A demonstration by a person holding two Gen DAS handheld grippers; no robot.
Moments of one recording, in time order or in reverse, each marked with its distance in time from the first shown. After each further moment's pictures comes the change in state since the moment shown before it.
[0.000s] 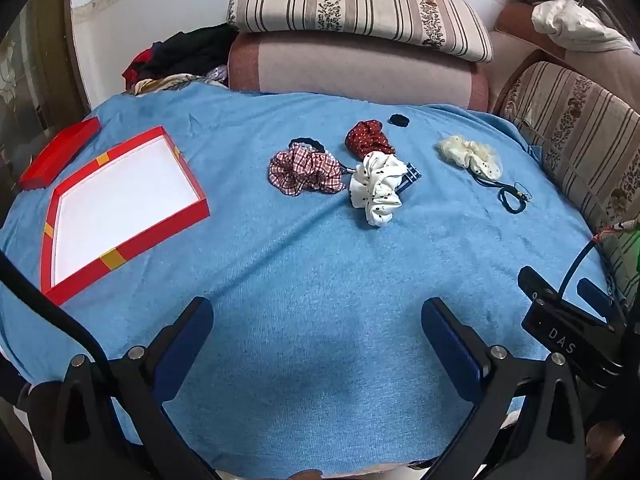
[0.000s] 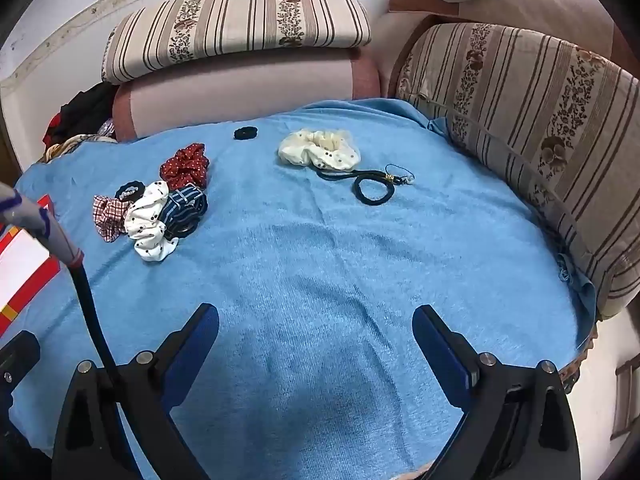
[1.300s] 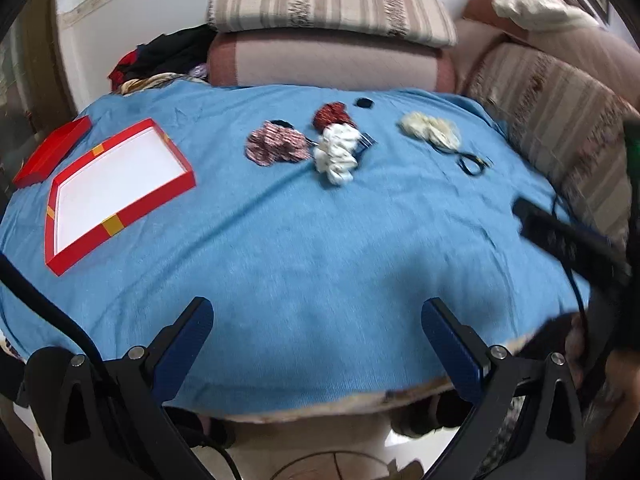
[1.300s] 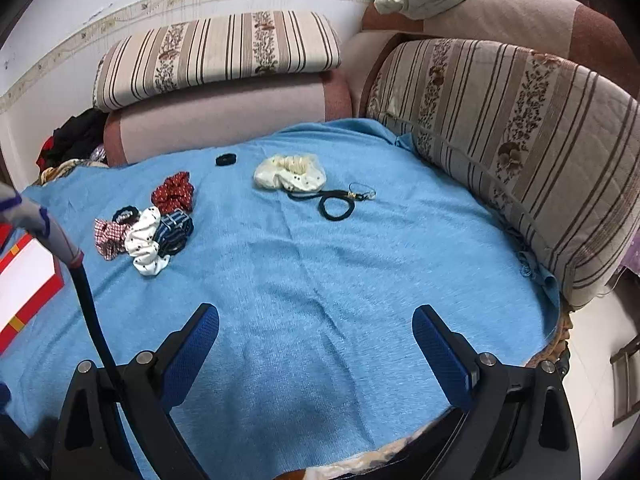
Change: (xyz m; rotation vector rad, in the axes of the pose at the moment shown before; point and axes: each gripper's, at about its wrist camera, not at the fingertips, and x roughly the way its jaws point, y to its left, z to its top) left arm -0.054 -0.027 -0.047 0.076 0.023 -0.061; right arm -0.056 -0.025 -0.001 0.041 -0.082 -0.049
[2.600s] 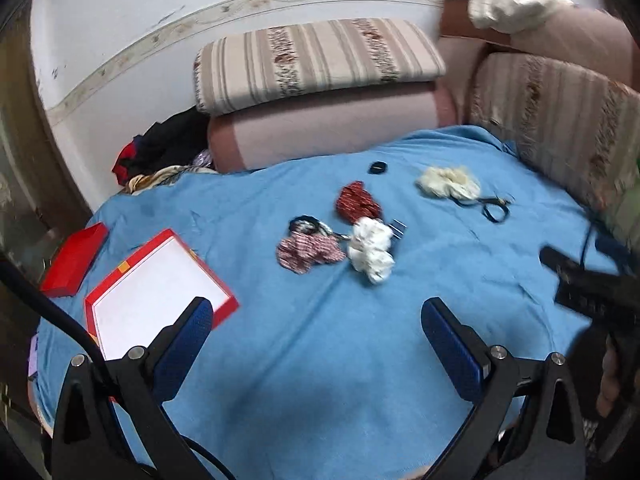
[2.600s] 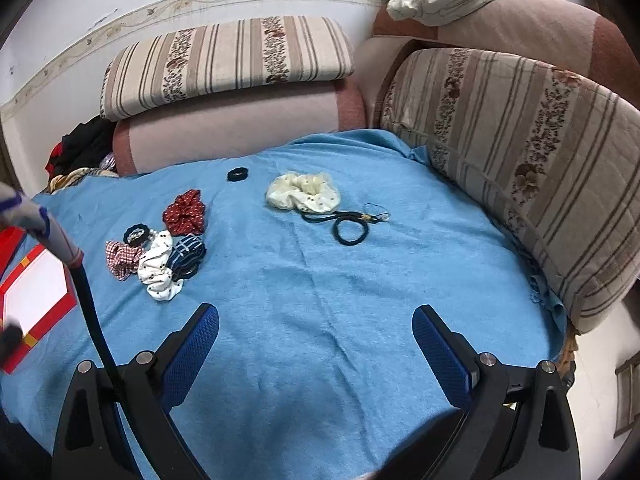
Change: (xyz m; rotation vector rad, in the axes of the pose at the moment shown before) left arm -0.007 0.023 0.096 0.175 -0.165 0.105; right arm 0.014 0.010 0.032 -0.023 0.014 0.063
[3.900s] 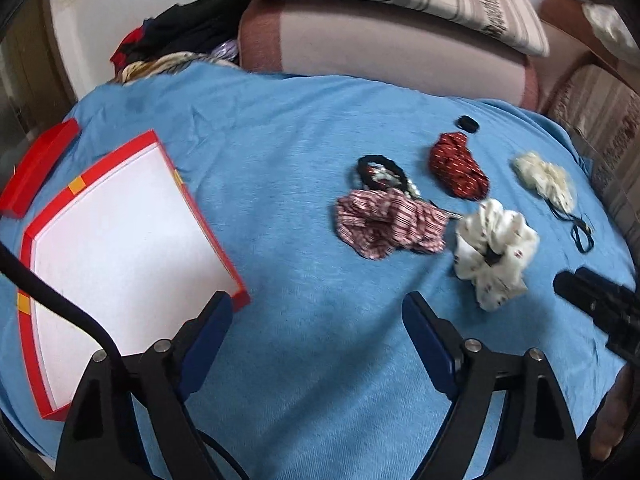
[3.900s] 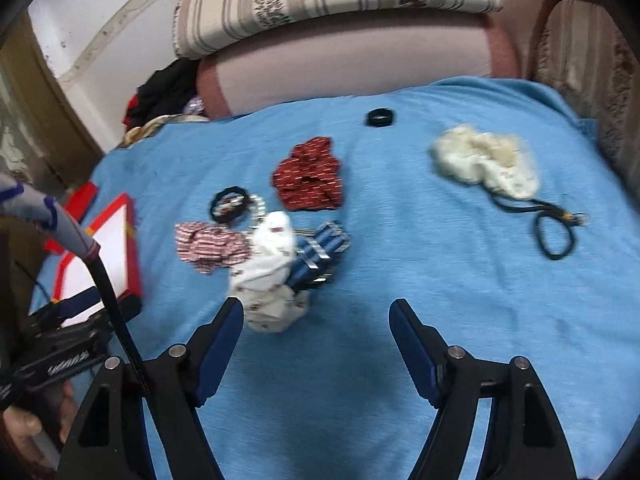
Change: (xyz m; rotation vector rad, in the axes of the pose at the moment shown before) left arm 0.178 0.088 -0.001 -0.245 0.269 -0.036; right arm 0.128 0.100 0.034 -0.079 0.225 0.448
